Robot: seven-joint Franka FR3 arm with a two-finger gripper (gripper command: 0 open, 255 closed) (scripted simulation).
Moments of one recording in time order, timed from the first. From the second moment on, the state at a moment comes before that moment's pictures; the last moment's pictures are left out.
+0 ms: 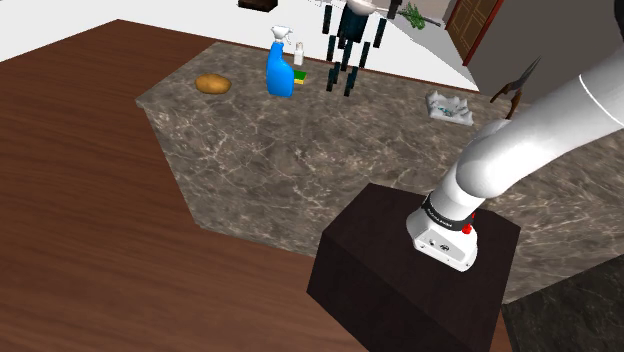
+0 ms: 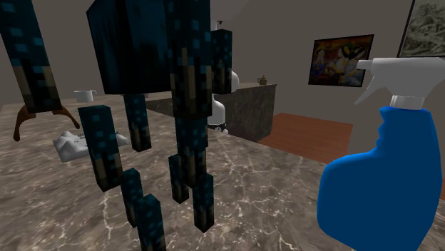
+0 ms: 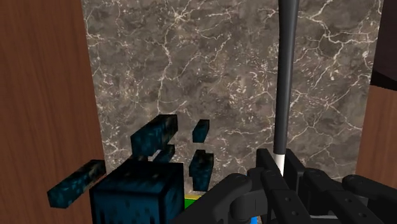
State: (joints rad) arm 0.00 -0.38 -0.29 -1.89 -0.17 1.61 -0.76
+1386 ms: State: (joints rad) arm -0.18 -0.79 -0.52 -2.08 -0.39 1.48 -1.12
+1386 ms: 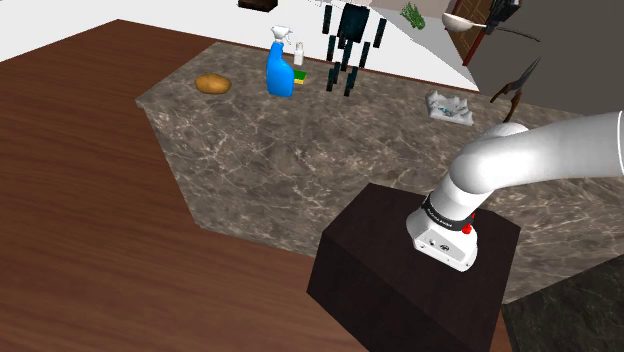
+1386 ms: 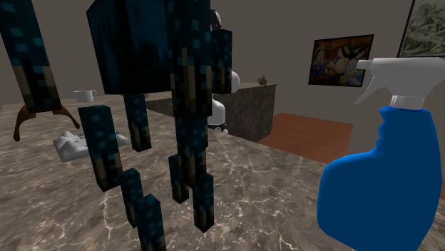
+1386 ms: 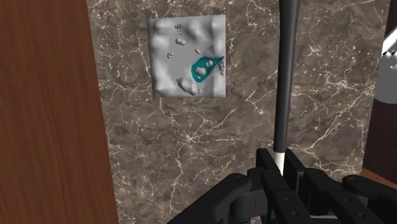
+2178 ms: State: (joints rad) arm -0.23 -0.85 -0.73 -1.97 -0.54 1.42 -1.40
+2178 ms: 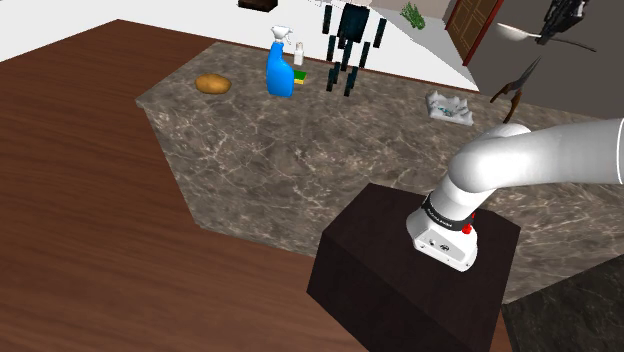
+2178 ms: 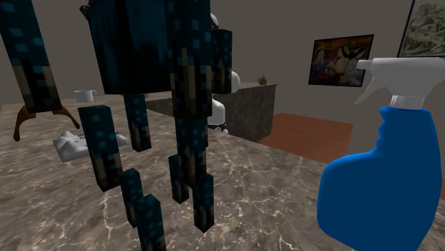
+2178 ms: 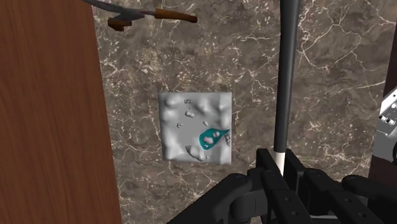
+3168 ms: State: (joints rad) arm -0.21 -0.86 -0.95 -1.86 -0.66 1.43 -1.62
